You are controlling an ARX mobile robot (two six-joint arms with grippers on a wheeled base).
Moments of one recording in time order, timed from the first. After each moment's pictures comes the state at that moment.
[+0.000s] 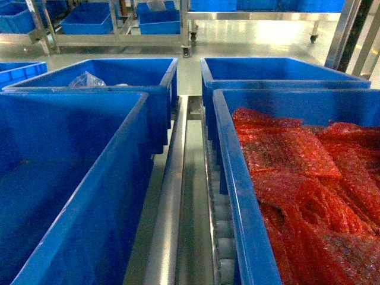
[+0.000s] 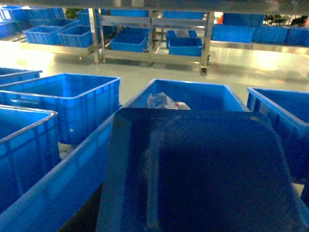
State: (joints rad) left arm -0.21 0.63 0.18 0.46 -0.38 -0.01; right arm 0.00 0.01 0.01 -0.01 0.00 0.00
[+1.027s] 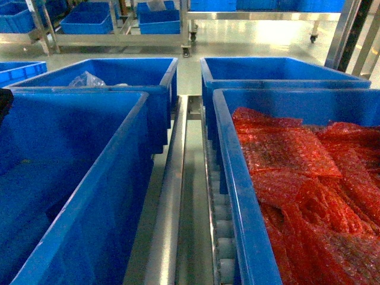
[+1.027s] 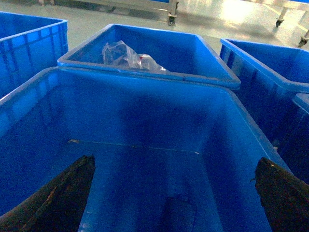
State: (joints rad) left arm -0.09 1.23 0.33 0.72 -0.10 -0.12; right arm 0.00 0.01 0.01 -0.01 0.00 0.00
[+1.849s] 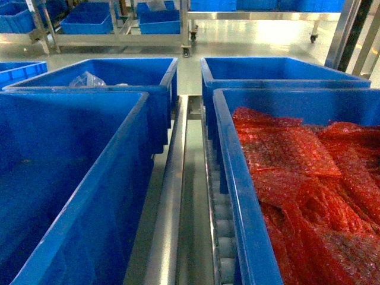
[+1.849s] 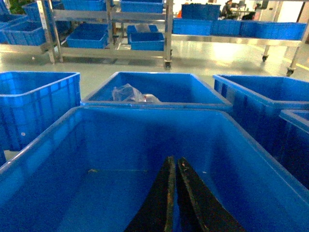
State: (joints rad) left arm 0.00 0.99 0.08 0.92 0.00 -0.02; right arm 0.00 0.01 0.01 -0.01 0.00 0.00
